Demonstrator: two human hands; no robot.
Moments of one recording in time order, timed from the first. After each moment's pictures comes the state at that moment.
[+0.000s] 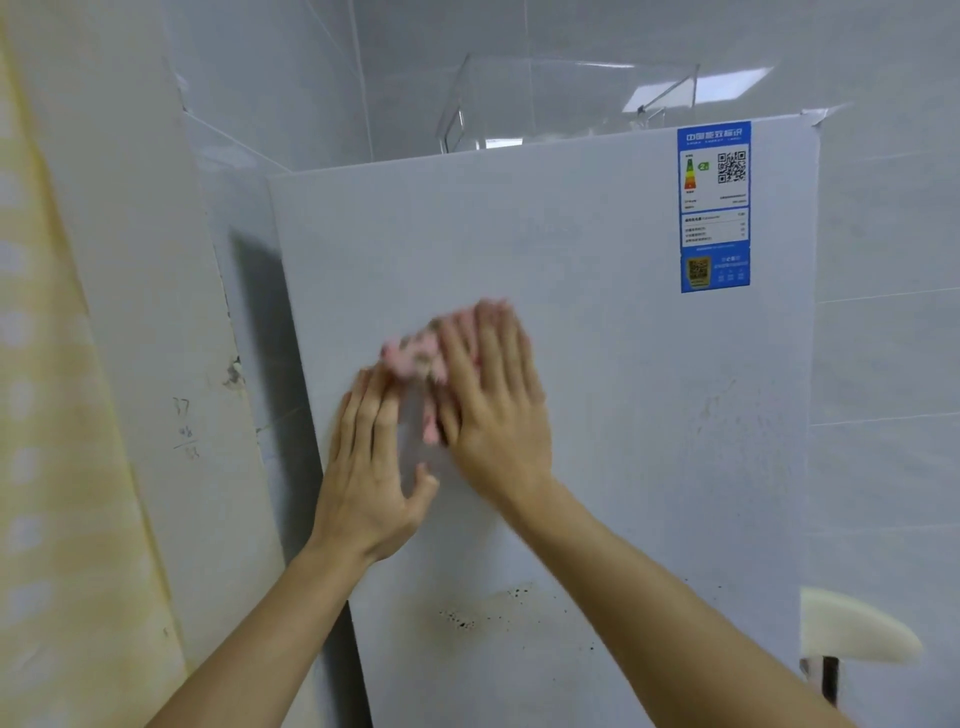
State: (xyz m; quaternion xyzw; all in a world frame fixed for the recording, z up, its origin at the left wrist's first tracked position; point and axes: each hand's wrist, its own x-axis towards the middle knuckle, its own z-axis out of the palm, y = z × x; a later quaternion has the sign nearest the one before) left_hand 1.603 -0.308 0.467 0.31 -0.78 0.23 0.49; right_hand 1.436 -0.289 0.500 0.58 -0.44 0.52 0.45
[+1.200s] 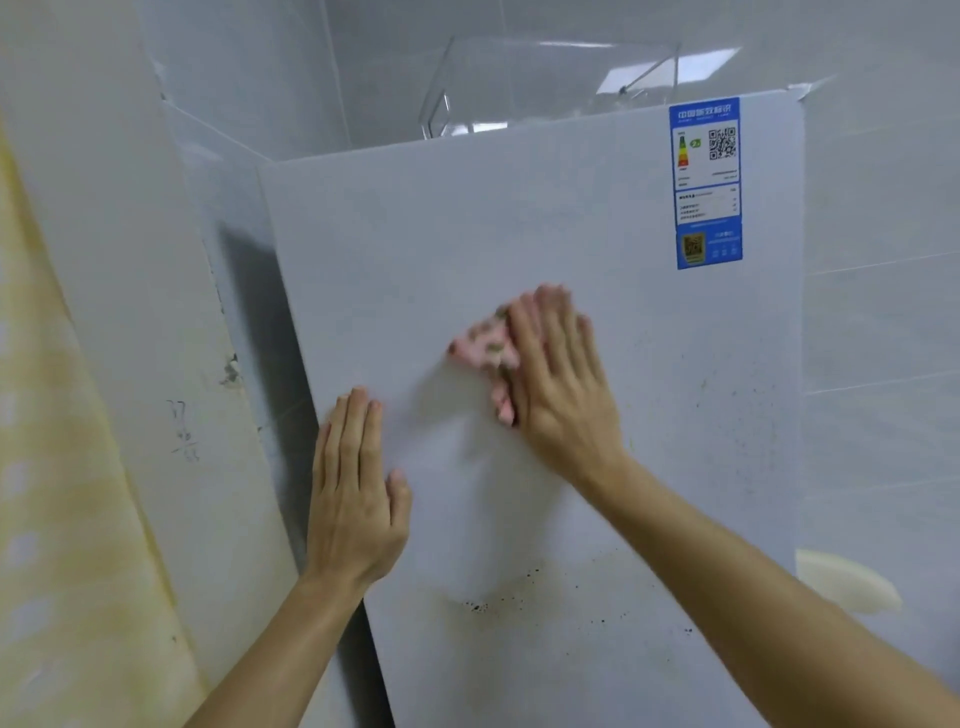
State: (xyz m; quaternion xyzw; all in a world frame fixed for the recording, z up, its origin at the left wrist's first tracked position) left_hand 1.625 -0.315 0.436 0.32 -0.75 0.27 0.51; right_hand 1.380 -0.274 0.492 0.57 -0.48 0.47 0.46
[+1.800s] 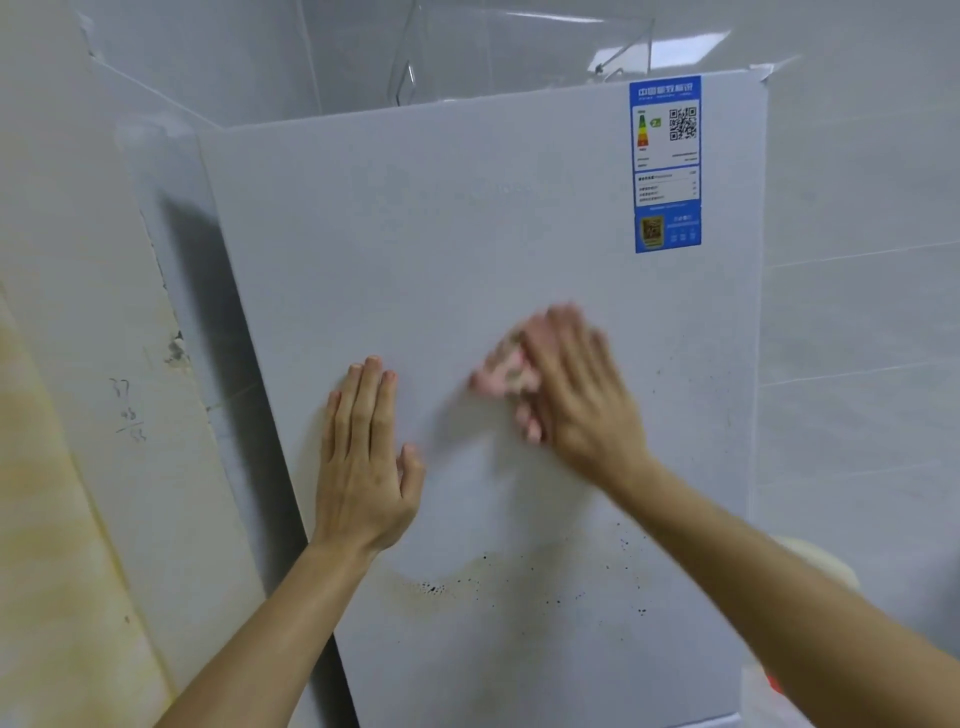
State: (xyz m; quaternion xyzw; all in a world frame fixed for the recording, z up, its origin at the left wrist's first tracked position) left_hand 1.573 -0.308 0.437 0.29 -0.76 0.28 0.51; right_hand 1.311 -0.255 0.460 0.61 -0.46 0.42 0.49
